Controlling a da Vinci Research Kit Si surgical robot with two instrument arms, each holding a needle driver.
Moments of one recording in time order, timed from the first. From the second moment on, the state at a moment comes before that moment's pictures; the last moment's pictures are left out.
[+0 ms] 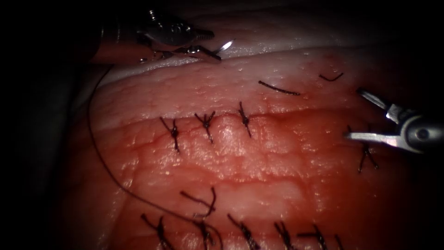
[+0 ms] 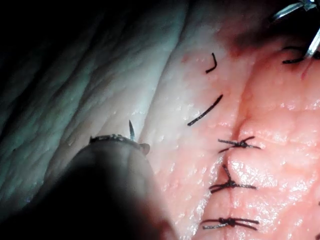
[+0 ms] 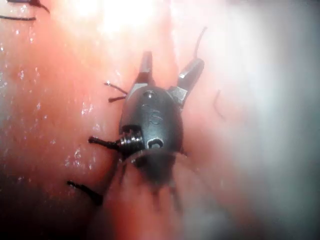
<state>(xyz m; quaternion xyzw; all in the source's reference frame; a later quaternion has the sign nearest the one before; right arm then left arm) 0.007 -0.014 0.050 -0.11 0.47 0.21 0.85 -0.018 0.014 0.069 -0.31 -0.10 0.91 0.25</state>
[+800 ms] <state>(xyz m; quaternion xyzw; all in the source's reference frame) 0.015 -0.014 0.052 0.05 0.61 0.16 0.77 -0.019 0.013 0.060 -0.50 0.00 0.86 0.11</state>
